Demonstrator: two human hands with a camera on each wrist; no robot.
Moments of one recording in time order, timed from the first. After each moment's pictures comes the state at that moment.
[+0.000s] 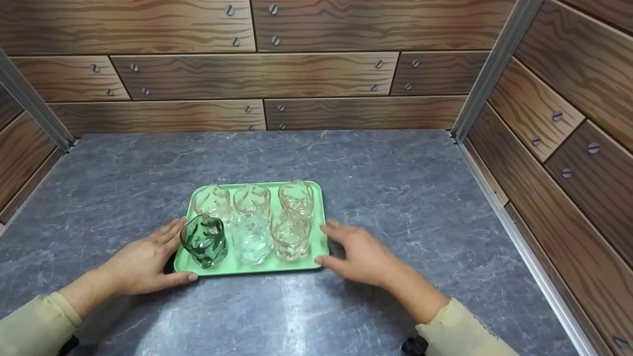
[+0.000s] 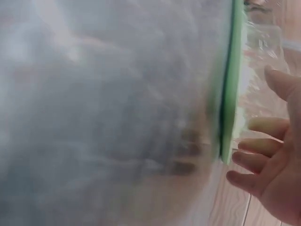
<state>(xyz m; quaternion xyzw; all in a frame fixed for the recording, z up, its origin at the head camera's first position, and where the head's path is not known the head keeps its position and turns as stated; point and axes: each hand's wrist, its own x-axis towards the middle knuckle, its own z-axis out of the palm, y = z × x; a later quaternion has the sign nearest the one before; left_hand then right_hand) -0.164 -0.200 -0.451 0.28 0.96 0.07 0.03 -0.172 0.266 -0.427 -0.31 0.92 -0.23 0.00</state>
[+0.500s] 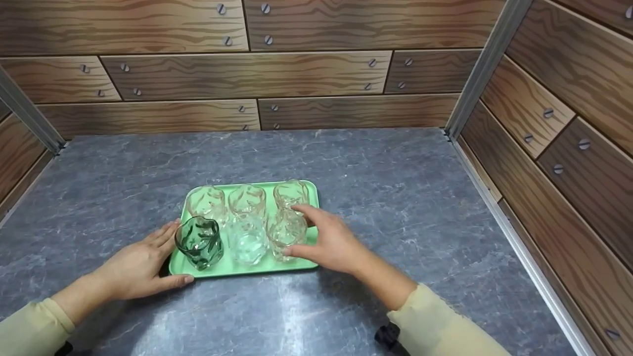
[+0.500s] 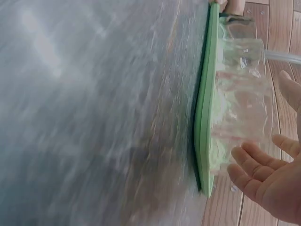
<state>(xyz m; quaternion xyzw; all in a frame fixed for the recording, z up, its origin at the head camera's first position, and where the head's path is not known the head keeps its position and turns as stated) -0.162 -0.200 -0.453 0.28 0.96 0.07 0.02 -0.182 0.223 -0.414 -0.24 0.89 -0.39 0.04</state>
